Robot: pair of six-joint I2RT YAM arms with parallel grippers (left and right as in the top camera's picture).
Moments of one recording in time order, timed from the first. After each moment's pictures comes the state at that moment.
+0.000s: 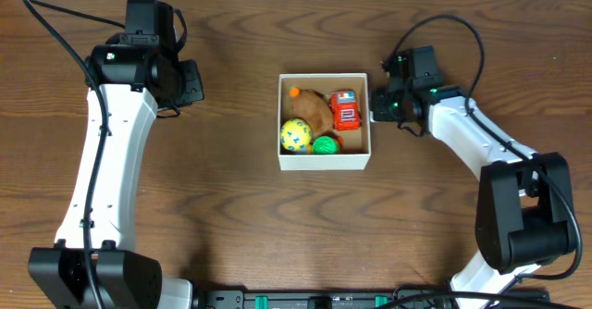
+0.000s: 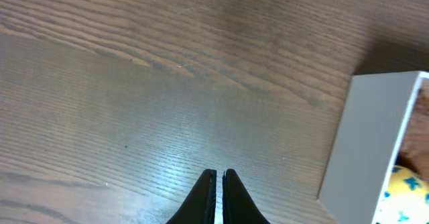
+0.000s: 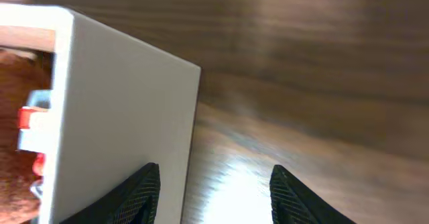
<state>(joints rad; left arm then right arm) -0.05 1.62 1.60 -1.16 -0.06 -0.26 0.22 1.85 1.17 -0.39 -0.19 0.21</state>
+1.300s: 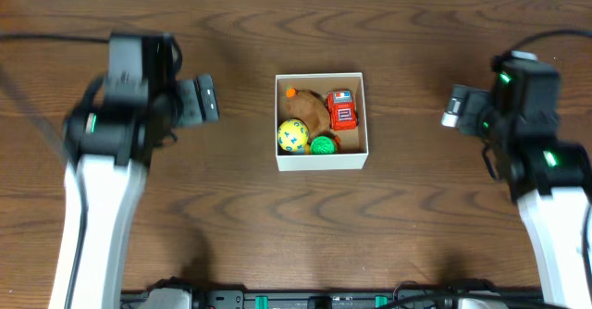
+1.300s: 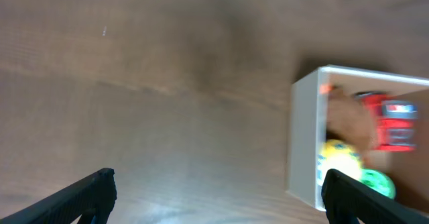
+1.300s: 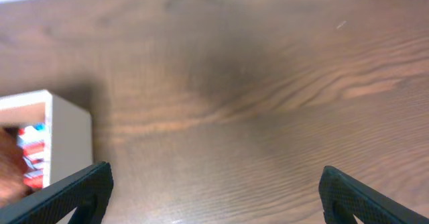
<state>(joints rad) -0.12 1.24 1.42 -1.07 -0.05 -0.24 0.03 1.12 1.15 -0.78 0.18 0.21</state>
